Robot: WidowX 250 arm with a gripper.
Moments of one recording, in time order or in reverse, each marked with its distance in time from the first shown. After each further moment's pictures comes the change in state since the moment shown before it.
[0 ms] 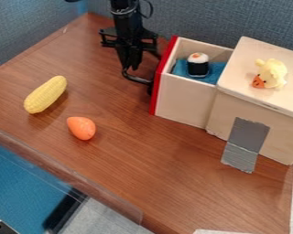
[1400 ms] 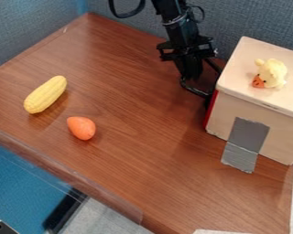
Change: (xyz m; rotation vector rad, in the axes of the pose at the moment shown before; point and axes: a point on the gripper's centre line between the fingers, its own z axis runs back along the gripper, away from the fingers) arm 0.007 -0.090 -0.030 -0.269 0.073 -0.128
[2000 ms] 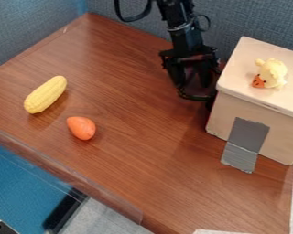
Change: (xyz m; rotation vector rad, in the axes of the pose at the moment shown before) arm -0.008 -0.003 -0.004 0.034 0.046 0.031
